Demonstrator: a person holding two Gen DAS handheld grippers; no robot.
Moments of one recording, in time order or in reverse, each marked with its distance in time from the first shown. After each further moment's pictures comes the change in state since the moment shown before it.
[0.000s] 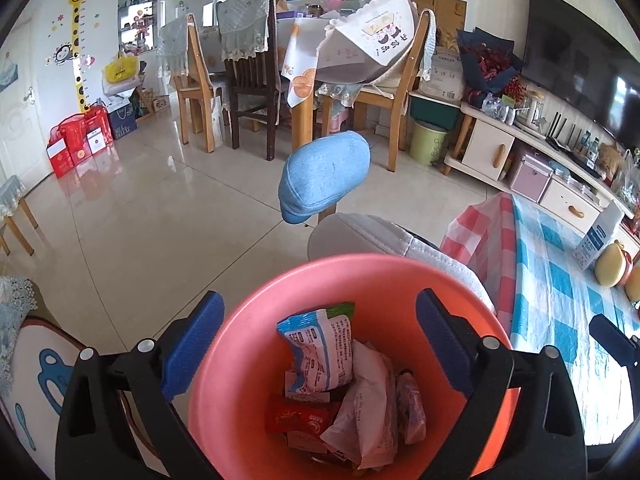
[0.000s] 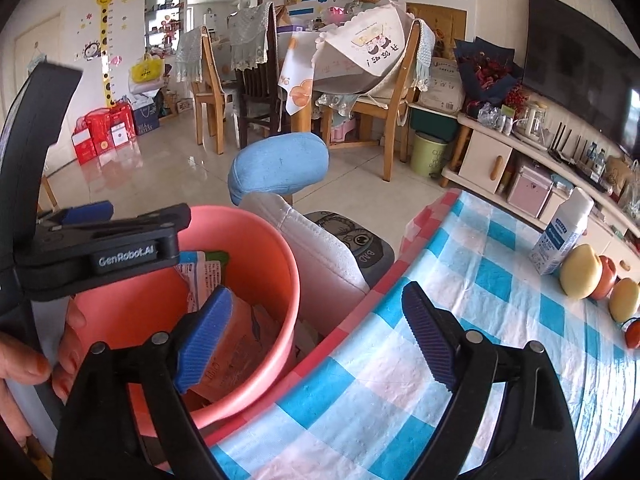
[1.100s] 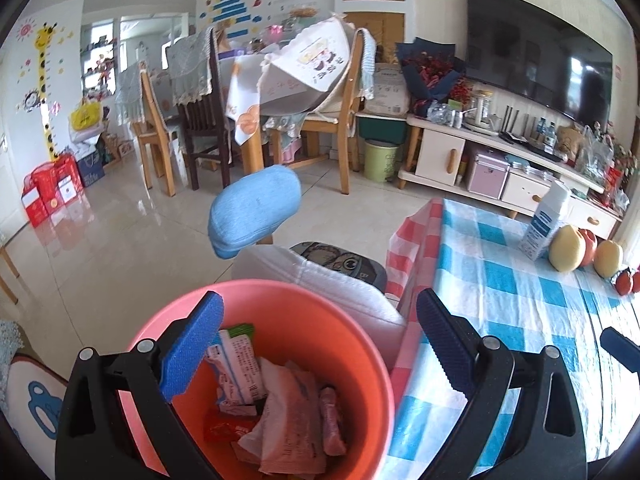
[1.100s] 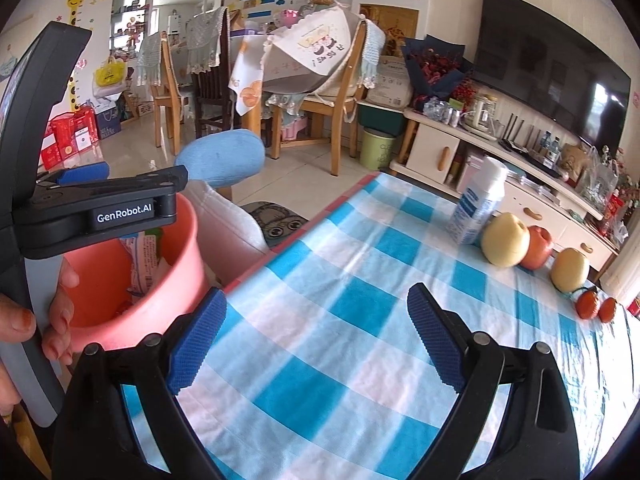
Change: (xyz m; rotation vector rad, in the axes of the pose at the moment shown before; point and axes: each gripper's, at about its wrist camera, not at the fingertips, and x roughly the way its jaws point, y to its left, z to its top) left arm -0.036 -0.095 -0.008 0.134 -0.117 -0.095; right arm -0.057 -0.069 -0.041 0.049 -0.001 -0.151
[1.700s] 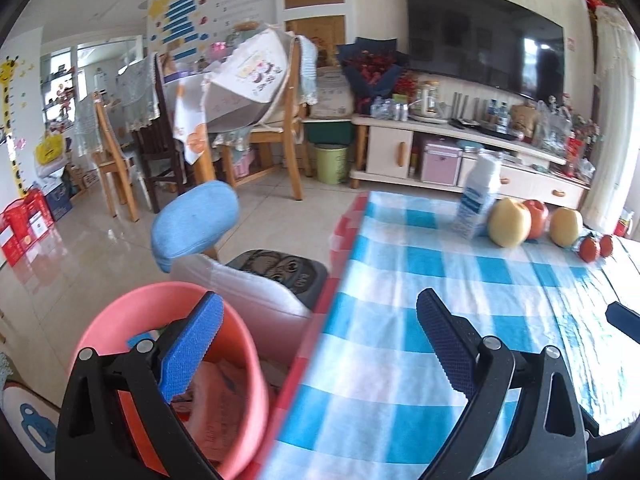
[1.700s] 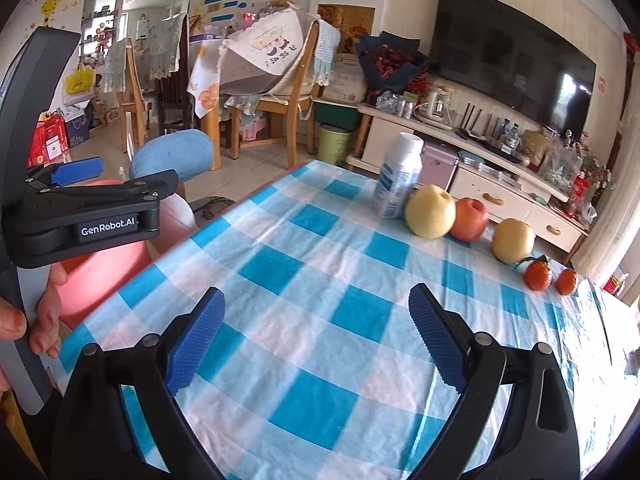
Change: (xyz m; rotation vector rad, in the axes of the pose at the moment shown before) left arm -0.025 -0.084 -0.016 0.119 -0.031 -0.123; right arm -0.039 -0.074 -0.036 0.050 -0.003 -0.116
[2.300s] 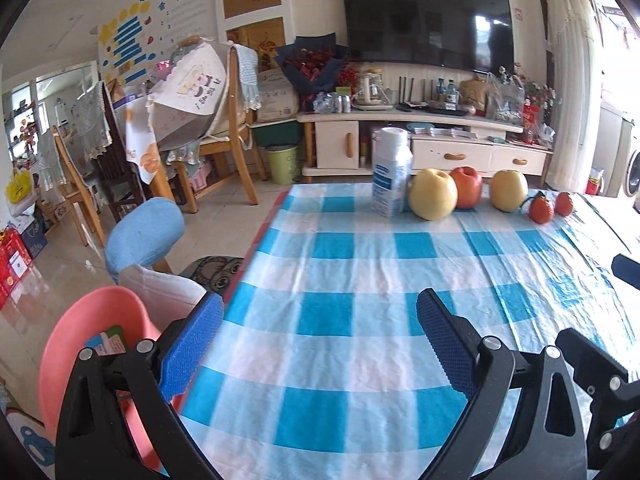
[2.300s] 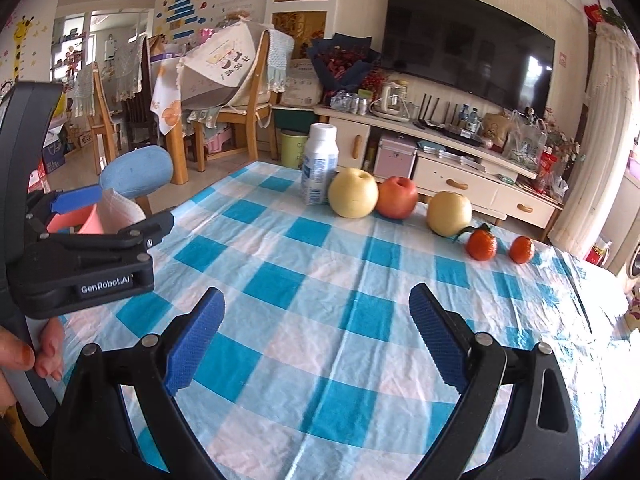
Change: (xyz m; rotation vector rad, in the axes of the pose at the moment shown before) left arm -0.020 -0.095 -0.018 0.131 0.013 -0.103; right arm -0.038 -0.081 -0.034 0.102 -0.028 -0.076
